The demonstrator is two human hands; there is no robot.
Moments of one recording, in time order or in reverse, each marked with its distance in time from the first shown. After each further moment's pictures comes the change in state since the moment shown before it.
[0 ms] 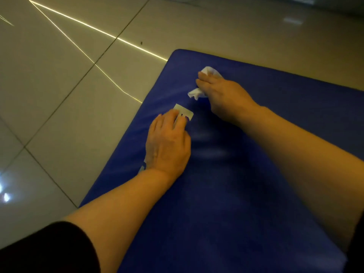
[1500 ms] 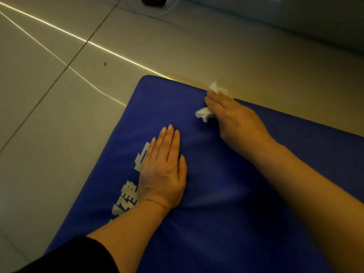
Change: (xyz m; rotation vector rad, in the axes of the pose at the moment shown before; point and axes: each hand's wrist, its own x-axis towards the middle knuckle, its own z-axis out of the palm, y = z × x) left_hand 0.041 0.016 0.048 0.016 -0.069 0.035; right_hand -0.025 0.056 -0.030 0.067 0.098 0.150
